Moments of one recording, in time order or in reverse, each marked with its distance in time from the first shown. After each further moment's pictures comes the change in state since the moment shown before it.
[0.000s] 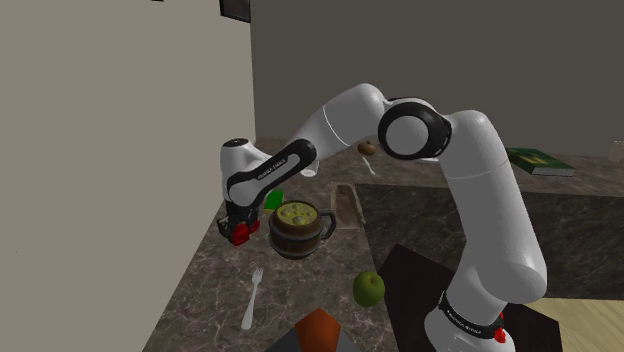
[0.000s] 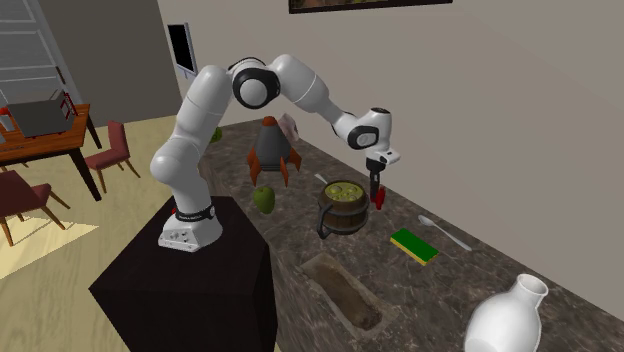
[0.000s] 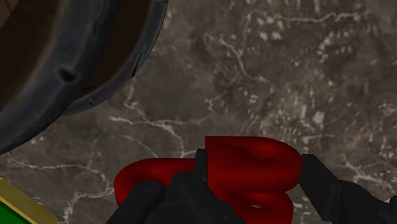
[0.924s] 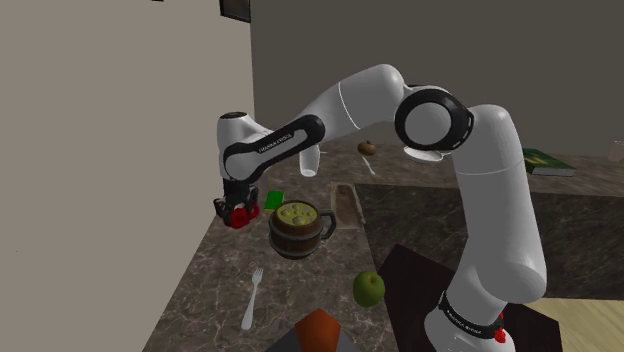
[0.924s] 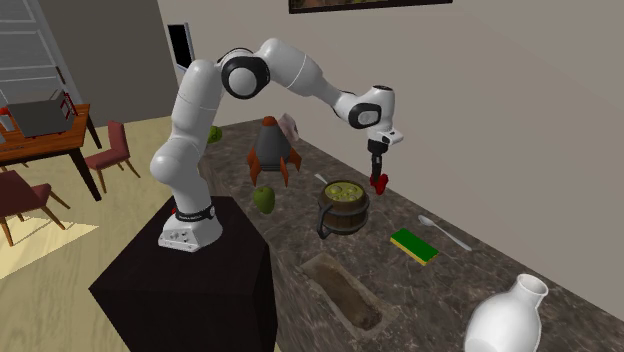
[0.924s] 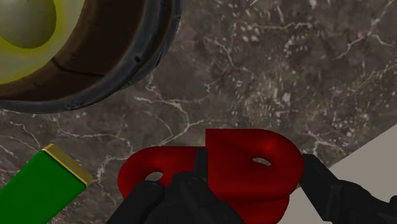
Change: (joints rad) arm -0.008 -0.111 0.014 0.030 0.021 -0.140 -0.011
